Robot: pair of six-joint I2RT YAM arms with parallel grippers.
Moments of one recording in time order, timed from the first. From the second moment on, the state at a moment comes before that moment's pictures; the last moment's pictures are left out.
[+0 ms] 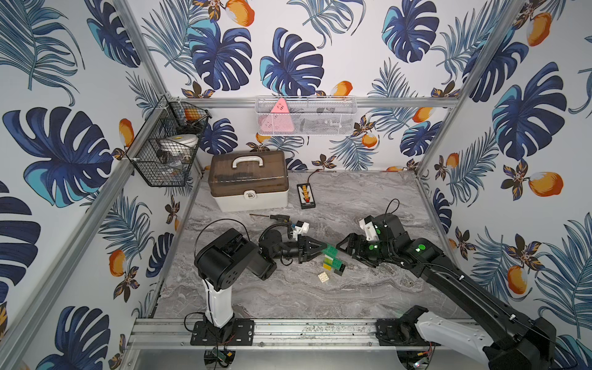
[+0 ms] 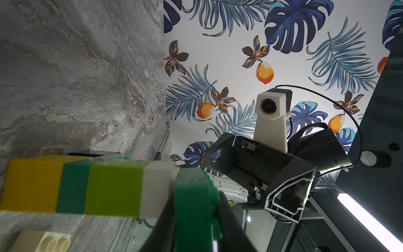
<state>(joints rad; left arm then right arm) -0.56 1.88 0.52 1.39 0.87 -1.64 0.58 1.03 0.87 -0.70 -0.32 0.88</state>
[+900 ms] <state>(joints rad) -0.54 1.91 0.53 1.42 0.87 -1.62 0.58 1.10 0.88 -0.66 -0.35 0.86</state>
